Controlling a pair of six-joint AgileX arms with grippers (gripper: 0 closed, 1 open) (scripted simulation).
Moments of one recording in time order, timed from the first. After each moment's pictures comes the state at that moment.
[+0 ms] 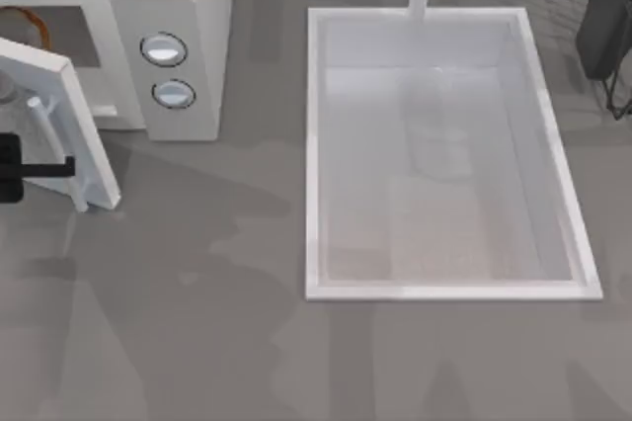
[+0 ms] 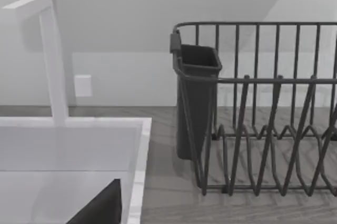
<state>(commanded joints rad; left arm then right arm) 0.06 1.55 0.67 0.11 0.01 0.08 0.00 0.00 0.00 0.00 0.00 0.00</state>
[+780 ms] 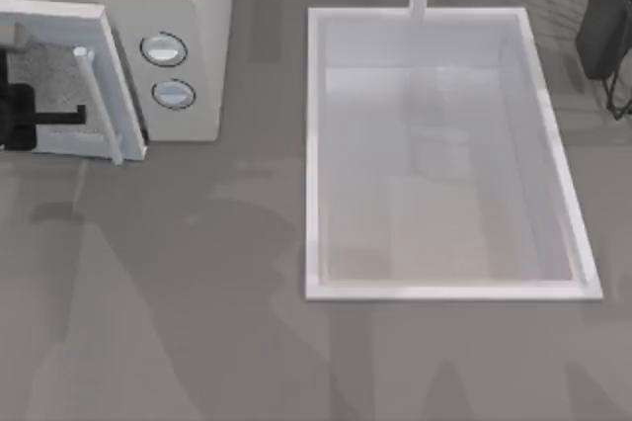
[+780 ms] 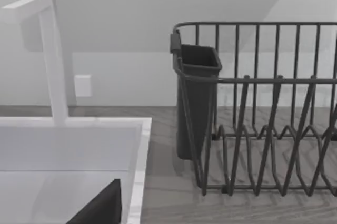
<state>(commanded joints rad) 0.05 1.76 0.90 0.09 0.01 0.07 0.00 0.00 0.00 0.00 0.00 0.00</state>
